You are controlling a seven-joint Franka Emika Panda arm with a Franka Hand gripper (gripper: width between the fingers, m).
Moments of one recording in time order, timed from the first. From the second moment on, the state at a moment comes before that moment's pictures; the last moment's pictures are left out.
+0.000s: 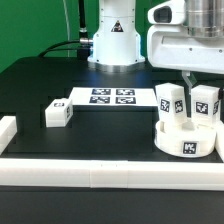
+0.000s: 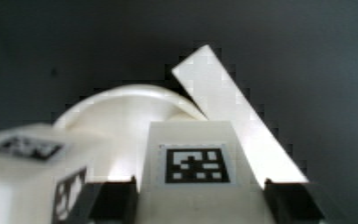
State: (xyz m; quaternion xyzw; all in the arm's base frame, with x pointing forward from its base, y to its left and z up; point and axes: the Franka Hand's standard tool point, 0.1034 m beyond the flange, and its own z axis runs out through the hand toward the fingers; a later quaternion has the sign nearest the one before) arm 0.558 0.122 0.083 -0.92 0.39 0.06 0.06
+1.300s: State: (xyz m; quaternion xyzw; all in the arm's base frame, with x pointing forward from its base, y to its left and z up) arm 0.561 0.125 0.083 -0.72 0.68 0.09 0.07
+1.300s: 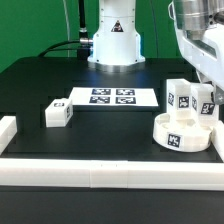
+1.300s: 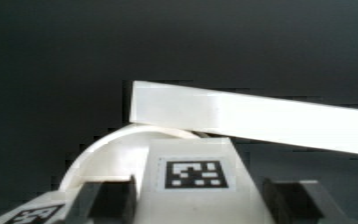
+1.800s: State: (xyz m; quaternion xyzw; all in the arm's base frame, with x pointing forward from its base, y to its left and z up) arm 0.561 0.127 0.084 -0.75 0.66 0.09 0.08
